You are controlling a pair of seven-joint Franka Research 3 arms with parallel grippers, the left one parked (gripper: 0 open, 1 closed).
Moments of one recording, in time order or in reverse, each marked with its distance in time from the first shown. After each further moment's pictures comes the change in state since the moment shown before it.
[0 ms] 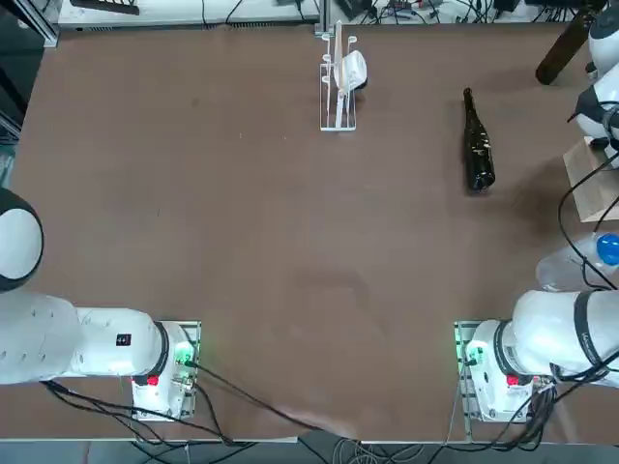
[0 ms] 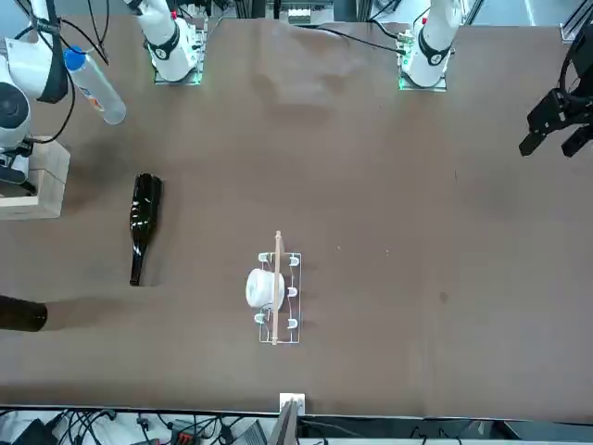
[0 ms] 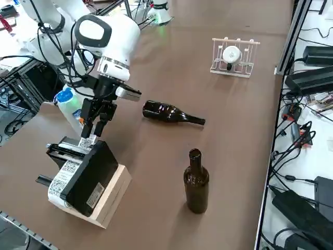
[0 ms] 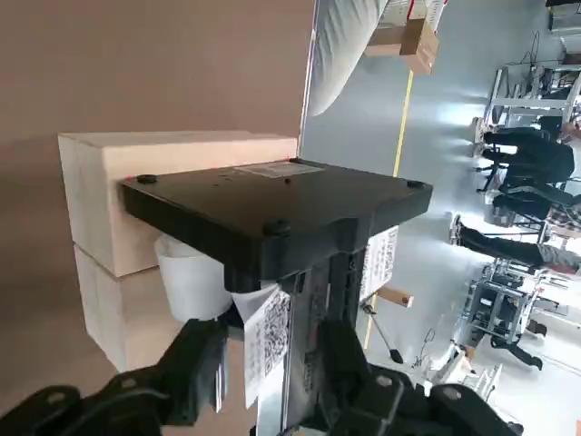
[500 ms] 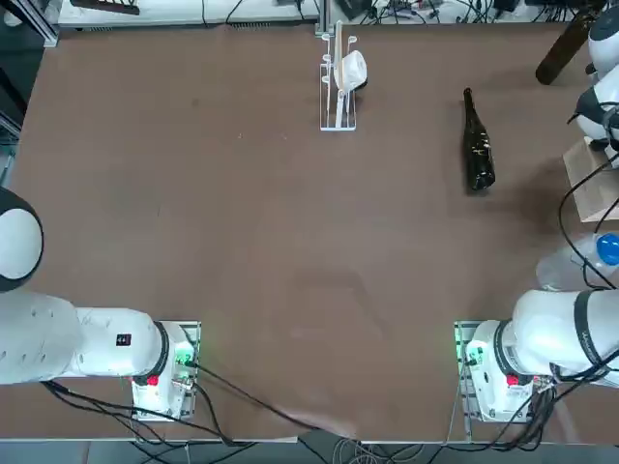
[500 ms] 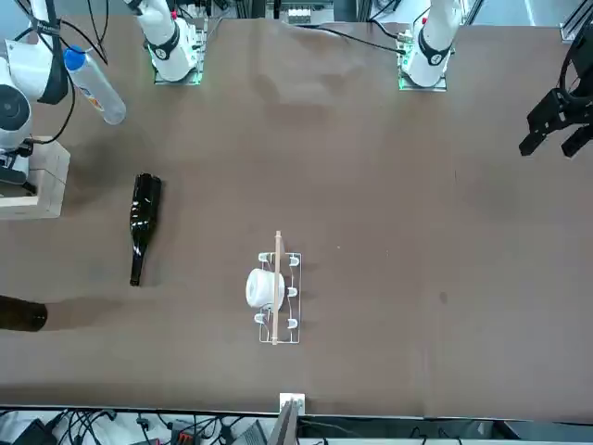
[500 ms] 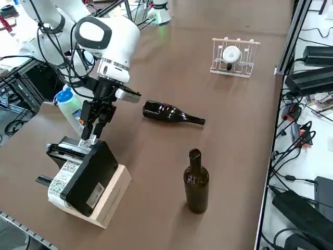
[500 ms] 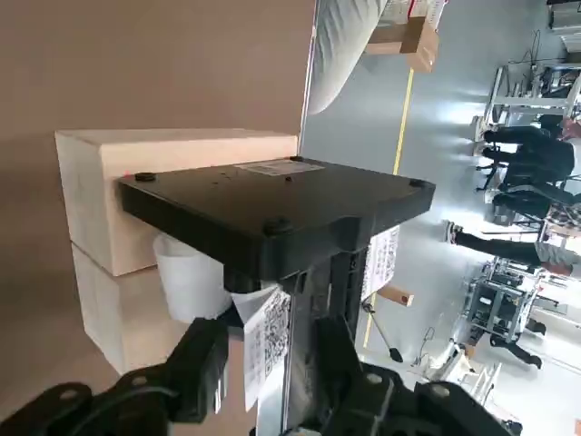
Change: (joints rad) arm -0.005 0.003 0.000 0.000 -0.002 0.001 0.001
